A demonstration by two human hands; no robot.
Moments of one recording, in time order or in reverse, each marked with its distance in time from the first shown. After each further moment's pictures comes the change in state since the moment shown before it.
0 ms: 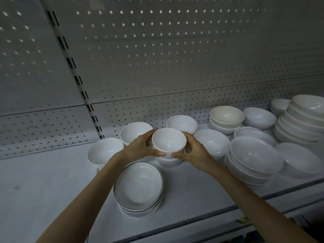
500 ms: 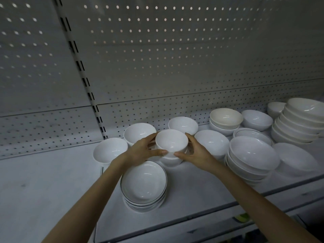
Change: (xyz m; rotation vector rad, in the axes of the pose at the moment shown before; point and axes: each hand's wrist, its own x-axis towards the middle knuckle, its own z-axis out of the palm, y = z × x) left_hand -0.018 0.005 -0.002 0.056 -0.034 -0.062; right_hand -0.013 -0.014 0.003 -0.136 -0.028 0.054
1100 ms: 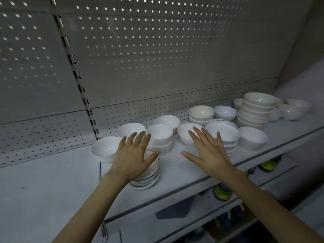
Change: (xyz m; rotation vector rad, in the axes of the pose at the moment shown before) left_hand -0.111 0.048 0.025 1.015 0.282 0.169; right_hand -0.132 -0.046 -0.011 -1.108 0.318 -0.039
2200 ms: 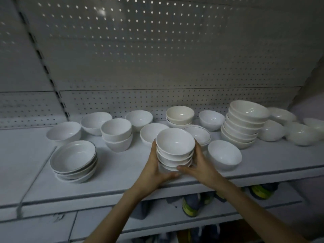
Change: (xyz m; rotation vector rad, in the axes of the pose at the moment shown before) left_hand 0.083 0.228 0.096 -1.189 0.148 -0.204; right_hand 0.024 0.196 0.054 1.268 -0.279 -0.119
